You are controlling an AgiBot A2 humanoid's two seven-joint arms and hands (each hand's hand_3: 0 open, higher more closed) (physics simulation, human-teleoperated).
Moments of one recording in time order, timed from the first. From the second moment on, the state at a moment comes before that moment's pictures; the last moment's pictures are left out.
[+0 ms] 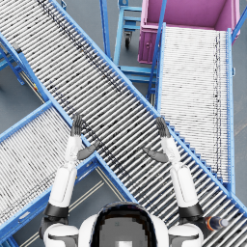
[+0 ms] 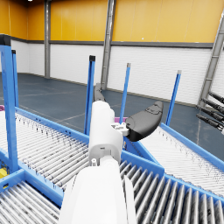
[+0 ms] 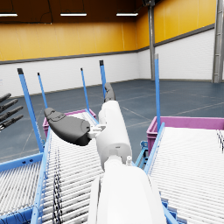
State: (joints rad) left arm 0.29 1.21 0.20 -1.80 1.00 0.10 0.10; right arm 0.29 -1.21 0.20 1.80 1.00 0.10 -0.10
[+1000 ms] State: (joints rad) left arm 0.29 1.21 0.20 -1.80 1.00 0.10 0.10; right arm 0.29 -1.21 0.20 1.80 1.00 0.10 -0.10
